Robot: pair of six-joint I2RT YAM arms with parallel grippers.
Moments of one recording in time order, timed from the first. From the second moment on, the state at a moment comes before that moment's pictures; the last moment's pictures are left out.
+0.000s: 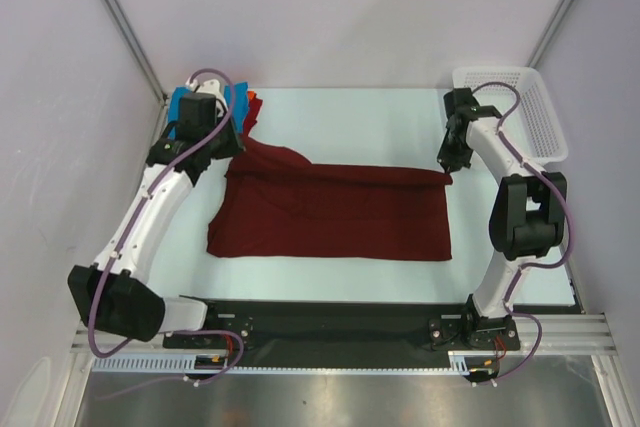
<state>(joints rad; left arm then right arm) -0.21 1.34 1.33 -0.62 -0.05 -0.33 0.10 1.84 1.55 -0.90 0.21 0.47</state>
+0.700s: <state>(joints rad) -0.21 1.12 0.99 -0.69 -0.11 -0.37 0.12 1.82 1.33 -0.83 0.17 0.47</state>
